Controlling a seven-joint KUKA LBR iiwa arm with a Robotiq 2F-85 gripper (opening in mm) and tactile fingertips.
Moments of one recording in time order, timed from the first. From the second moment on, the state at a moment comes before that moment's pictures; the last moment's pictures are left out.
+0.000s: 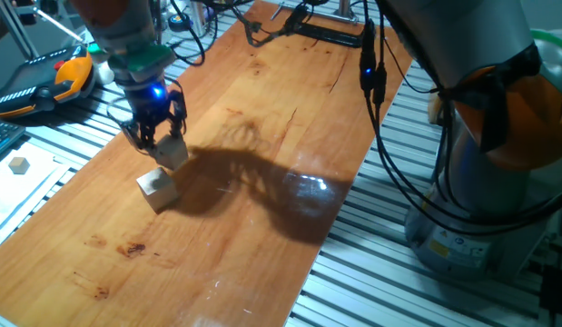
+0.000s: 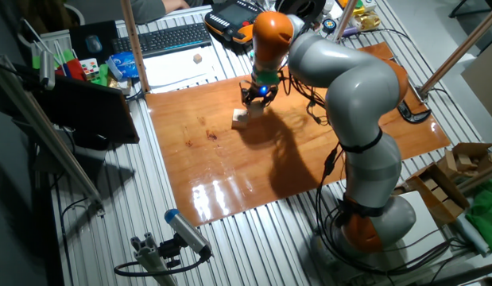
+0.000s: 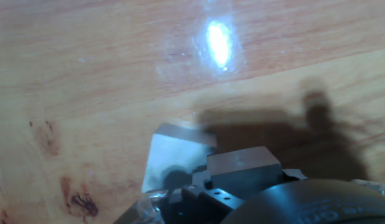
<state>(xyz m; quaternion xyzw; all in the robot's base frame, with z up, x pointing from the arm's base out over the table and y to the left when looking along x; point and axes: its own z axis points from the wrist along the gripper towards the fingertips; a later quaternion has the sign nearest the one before) 0.598 0.137 0.116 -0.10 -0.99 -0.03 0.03</state>
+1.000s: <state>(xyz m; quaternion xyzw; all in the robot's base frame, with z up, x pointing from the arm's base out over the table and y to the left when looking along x) 0.589 0.137 0.111 -0.07 -1.00 0.02 0.03</state>
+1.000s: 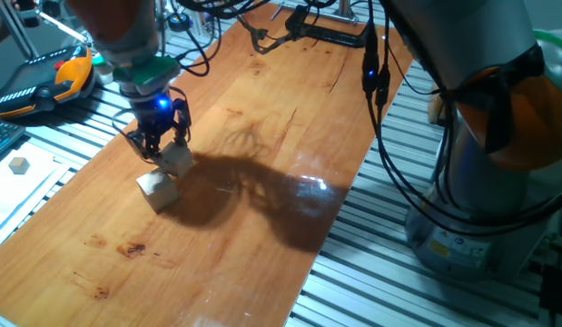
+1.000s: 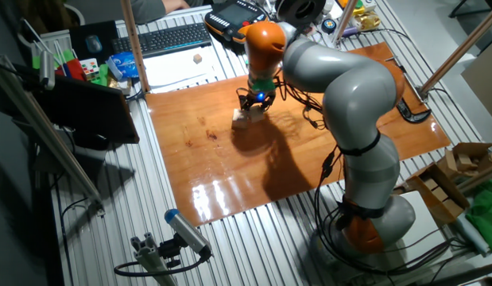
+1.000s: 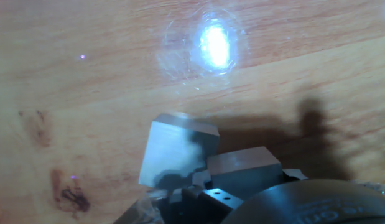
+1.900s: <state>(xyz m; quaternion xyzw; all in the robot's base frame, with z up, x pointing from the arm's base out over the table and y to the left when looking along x) 0.589 0.146 0.086 -0.09 -1.00 0.00 0.02</state>
